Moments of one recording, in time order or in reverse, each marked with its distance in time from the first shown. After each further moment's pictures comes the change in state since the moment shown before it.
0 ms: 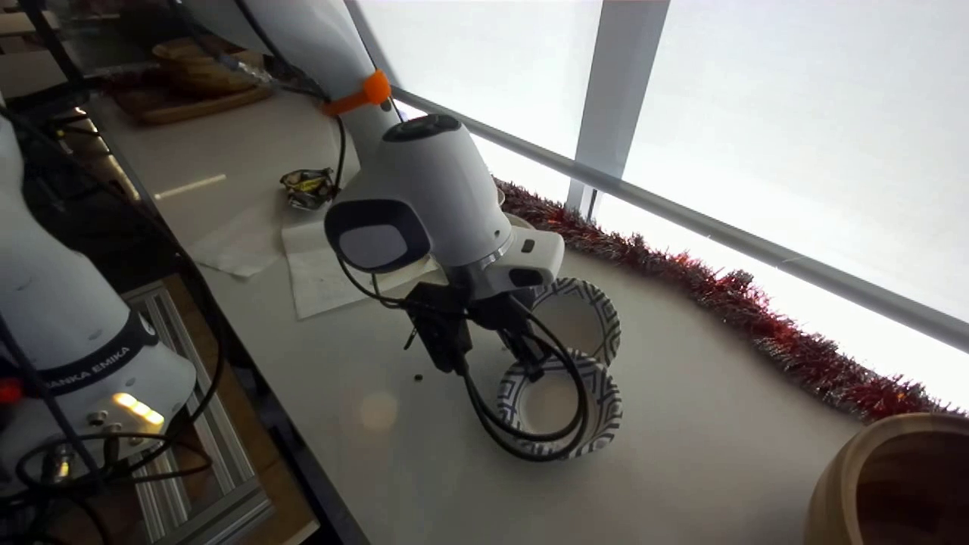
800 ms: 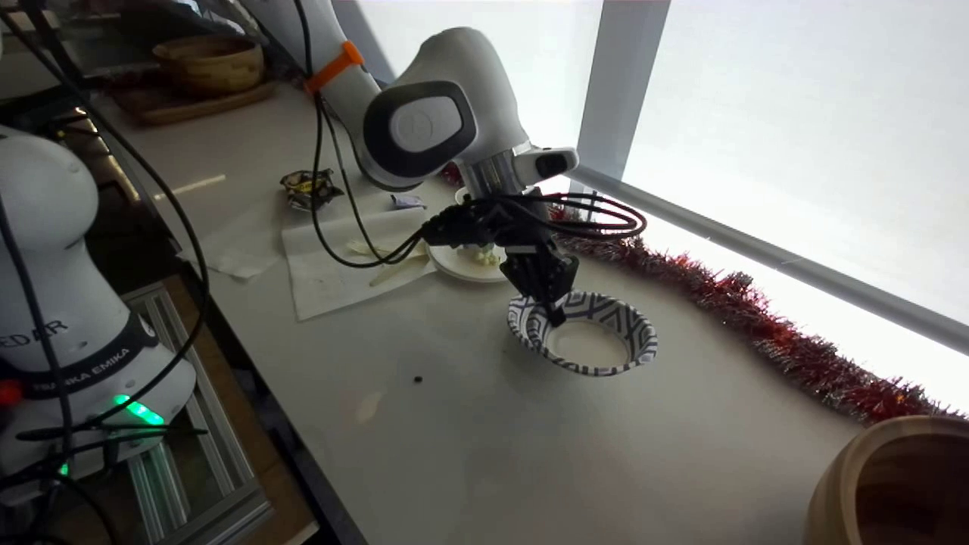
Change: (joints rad) arm 0.799 0.185 -0.714 0.115 -0.416 -0.326 0.353
